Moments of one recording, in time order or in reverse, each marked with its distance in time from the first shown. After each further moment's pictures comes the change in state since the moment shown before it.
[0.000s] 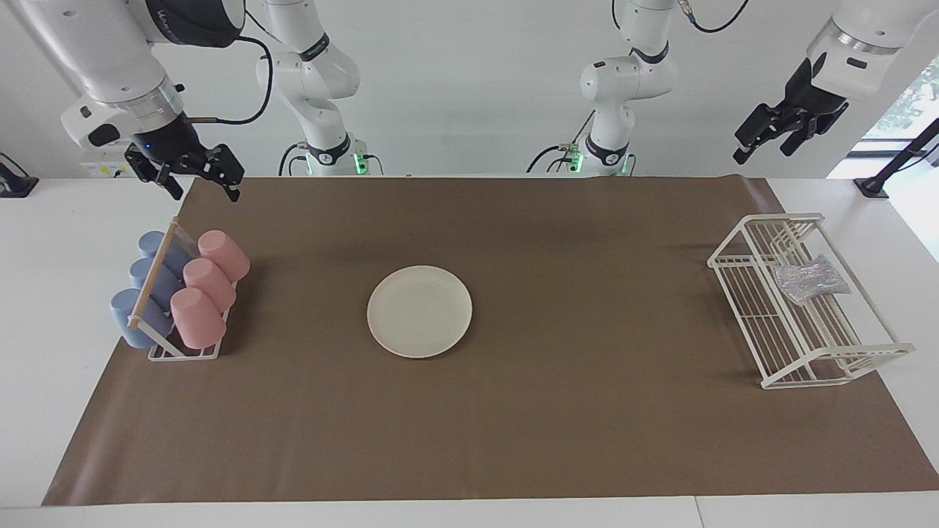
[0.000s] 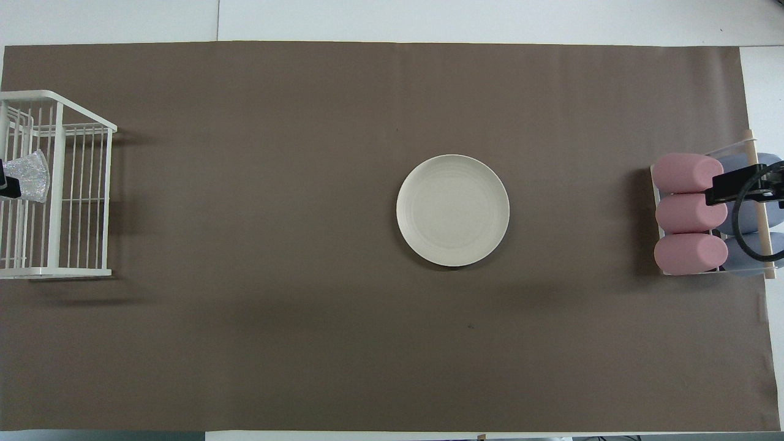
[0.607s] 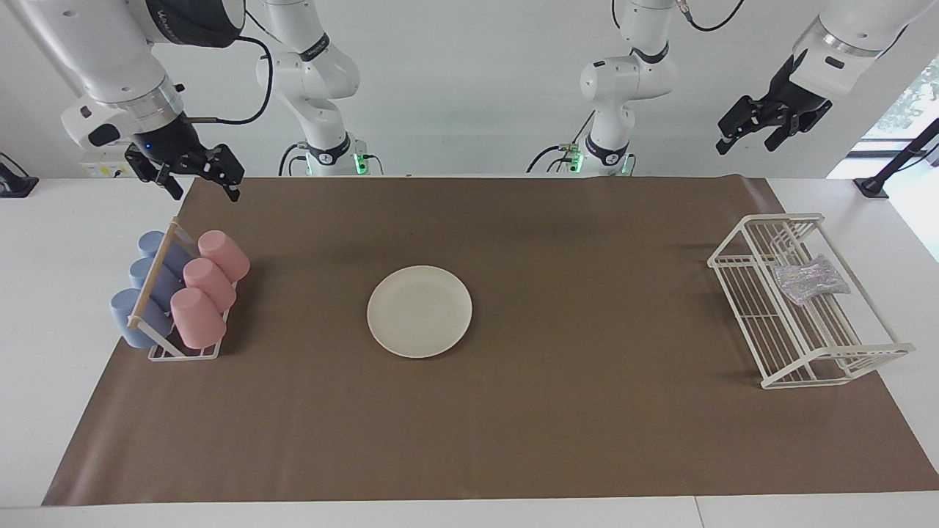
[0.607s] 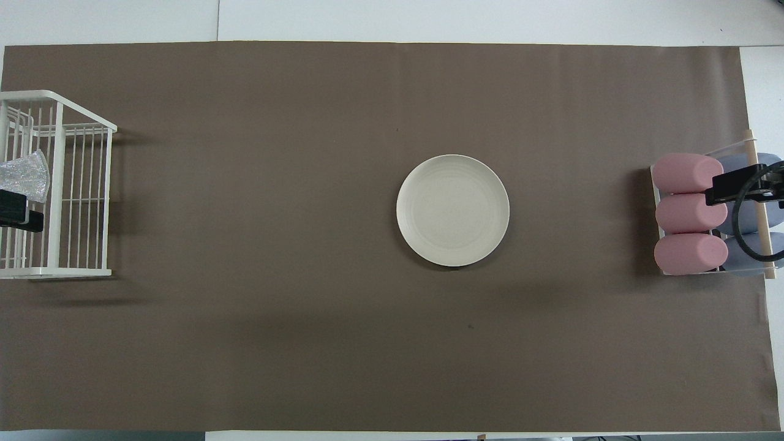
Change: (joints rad) left arm -0.026 -0.006 0.004 -0.030 0.016 0.018 0.082; right arm 0.000 0.000 0.000 0.000 0.000 0.000 0.000
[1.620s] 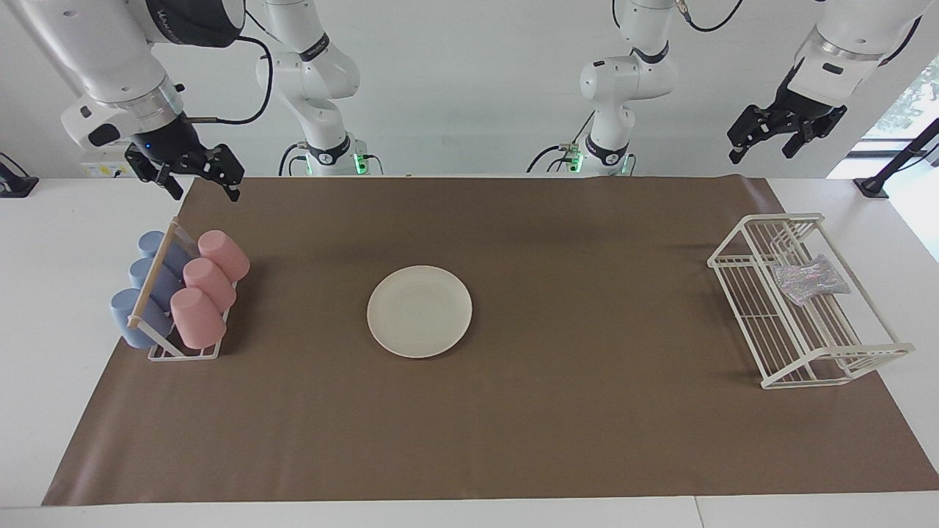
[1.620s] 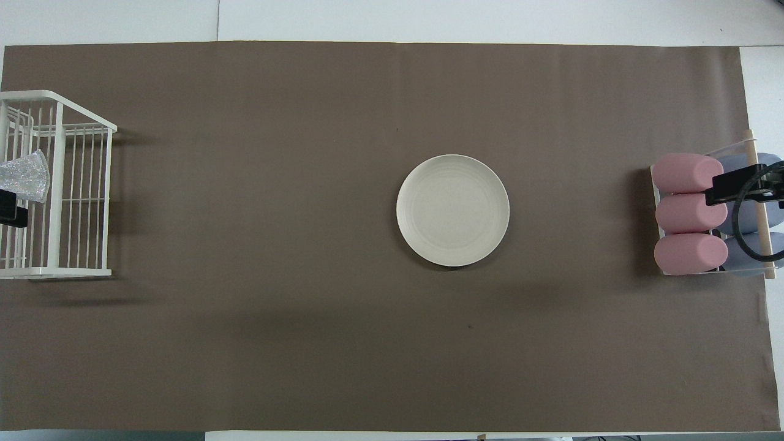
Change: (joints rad) left arm -0.013 0.000 -0.001 -0.002 0.085 0.024 0.028; right arm 0.000 0.000 0.000 0.000 0.000 0.000 0.000
